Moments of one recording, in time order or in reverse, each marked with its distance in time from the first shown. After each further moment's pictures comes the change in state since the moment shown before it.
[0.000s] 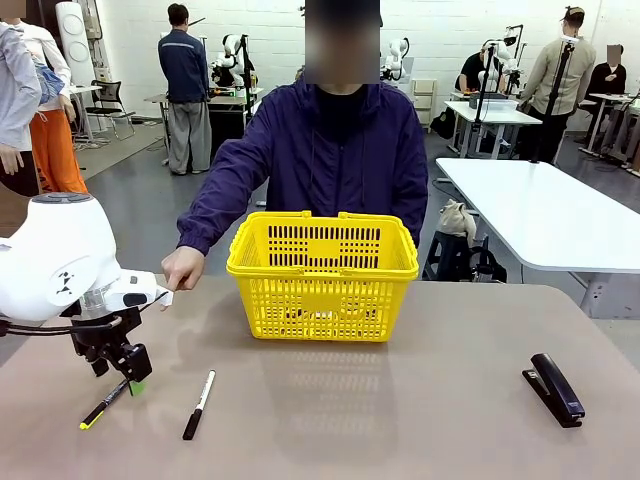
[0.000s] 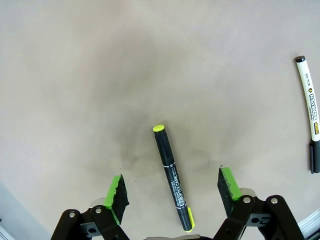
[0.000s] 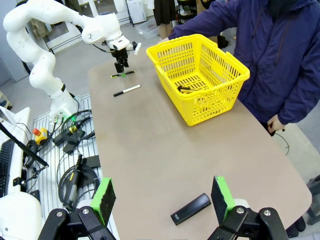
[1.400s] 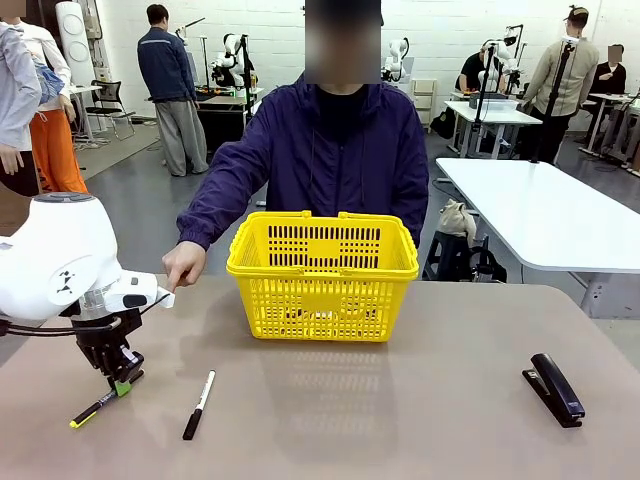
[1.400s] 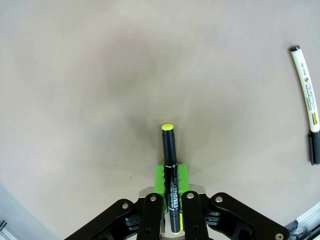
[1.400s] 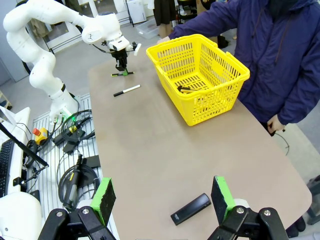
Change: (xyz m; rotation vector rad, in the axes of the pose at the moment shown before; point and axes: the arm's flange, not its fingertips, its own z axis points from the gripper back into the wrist) left arm -0.002 -0.003 0.003 -0.005 0.020 -0.042; right arm 0.000 0.000 0.000 0.000 0.000 0.000
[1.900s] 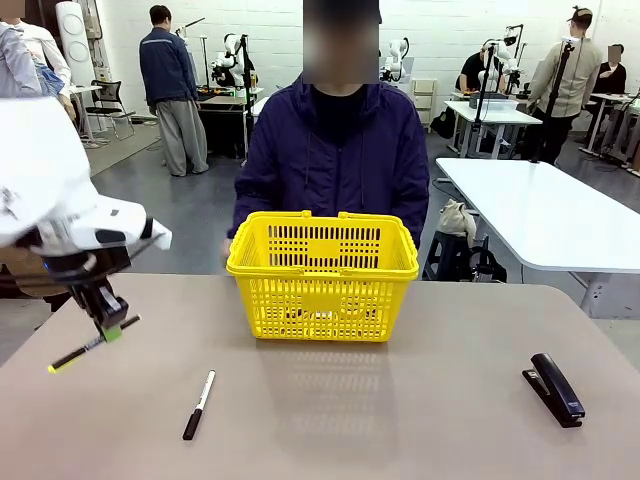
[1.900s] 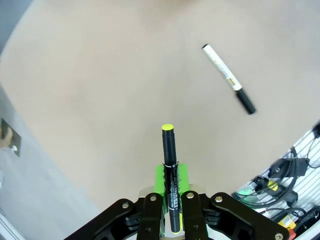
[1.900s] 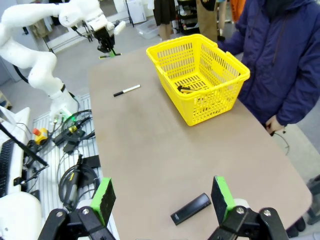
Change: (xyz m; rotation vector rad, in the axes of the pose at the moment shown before) left arm -0.035 -0.053 0.157 0.074 -0.130 -0.160; right arm 0.000 0.000 0.000 0.000 0.000 0.000
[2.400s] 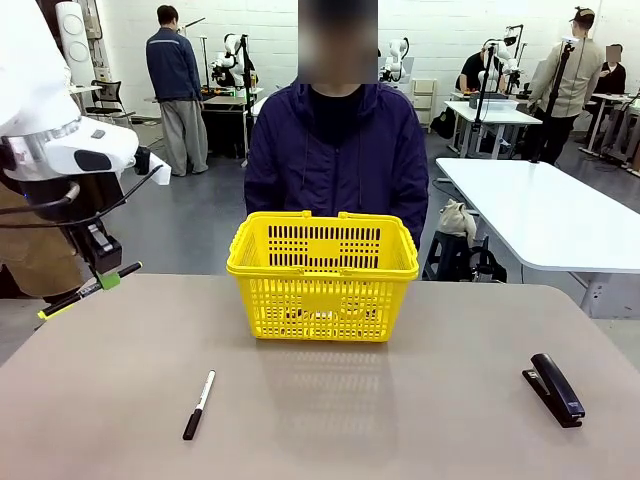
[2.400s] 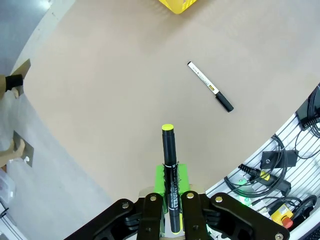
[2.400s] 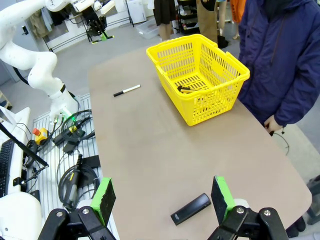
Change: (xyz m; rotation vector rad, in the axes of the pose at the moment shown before) left arm 0.013 -0.012 0.085 0.012 -0.043 -0.055; right arm 0.000 0.000 0.000 0.000 0.000 0.000
